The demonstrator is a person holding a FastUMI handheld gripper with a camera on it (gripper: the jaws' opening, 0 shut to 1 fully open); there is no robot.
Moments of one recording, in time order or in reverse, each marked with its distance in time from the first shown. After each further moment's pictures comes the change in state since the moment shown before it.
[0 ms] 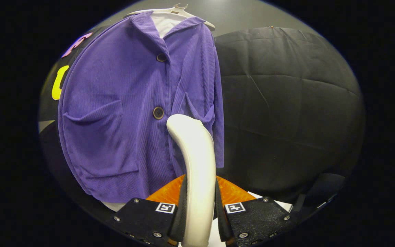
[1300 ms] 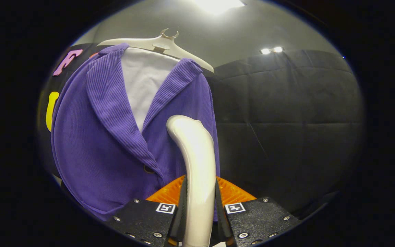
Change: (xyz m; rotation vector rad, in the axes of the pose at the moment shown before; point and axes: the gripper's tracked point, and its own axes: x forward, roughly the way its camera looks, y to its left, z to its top) arm 0.006 -0.008 0.221 0.026 -0.284 -0.037
